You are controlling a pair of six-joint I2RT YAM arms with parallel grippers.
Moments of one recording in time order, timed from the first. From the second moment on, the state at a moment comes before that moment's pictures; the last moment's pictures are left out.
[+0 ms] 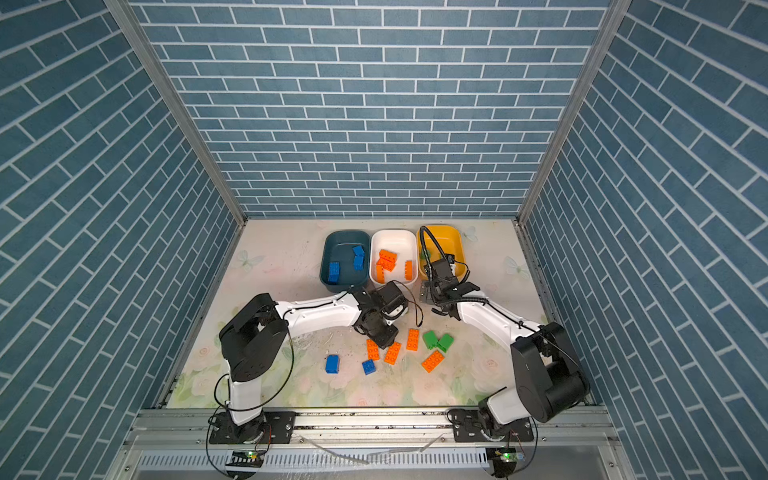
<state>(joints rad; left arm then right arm) -0.95 1.94 1.33 -0.72 0.10 -0.20 0.52 1.46 0.89 -0.40 0.32 0.50</state>
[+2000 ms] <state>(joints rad) -0.35 1.92 1.62 -0.55 0.08 -0.50 0.61 1.38 0.89 -0.72 -0.24 -0.43</state>
